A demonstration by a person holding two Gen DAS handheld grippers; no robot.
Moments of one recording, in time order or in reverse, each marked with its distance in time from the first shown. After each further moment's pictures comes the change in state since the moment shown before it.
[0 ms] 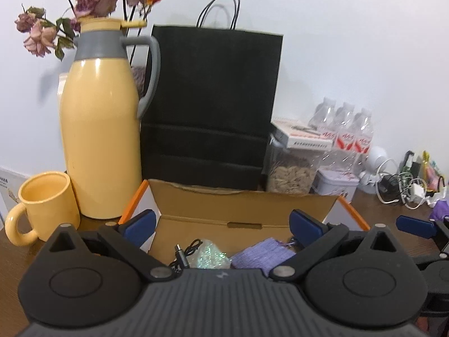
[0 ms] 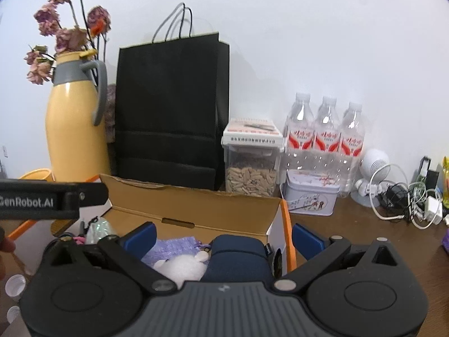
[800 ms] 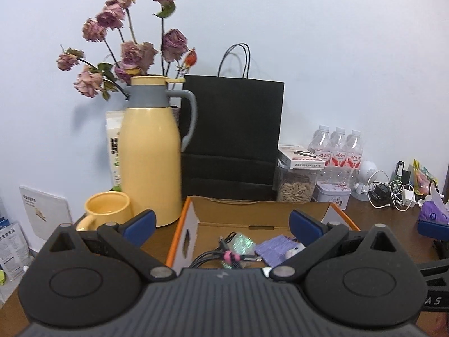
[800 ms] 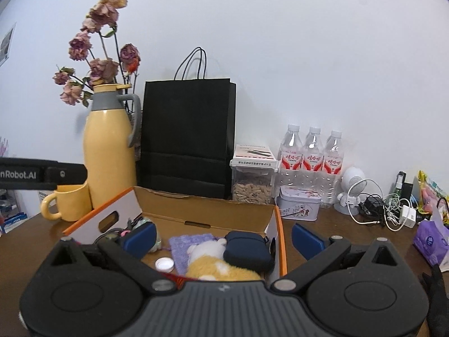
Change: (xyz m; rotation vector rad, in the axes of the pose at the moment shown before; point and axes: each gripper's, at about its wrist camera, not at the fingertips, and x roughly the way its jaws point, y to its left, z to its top) left arm -0.132 0.023 -0.002 0.037 -0.094 0.050; right arm -0.125 0.025 -0.009 -0.008 -0.078 -0.012
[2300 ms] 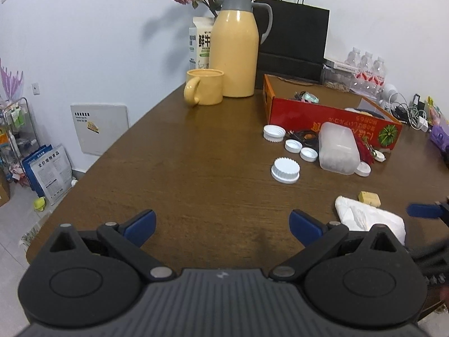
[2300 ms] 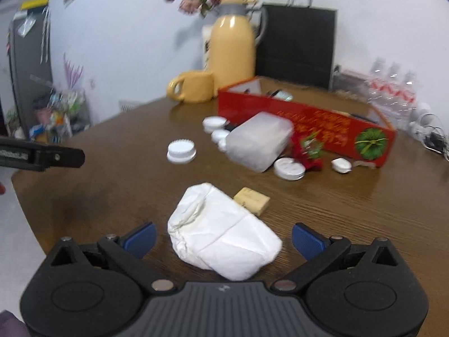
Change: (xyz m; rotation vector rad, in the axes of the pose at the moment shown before) left arm -0.166 0.123 -0.147 -0.043 0.296 0.100; right arm -0.121 0.123 -0.131 -0.124 0.301 0.284
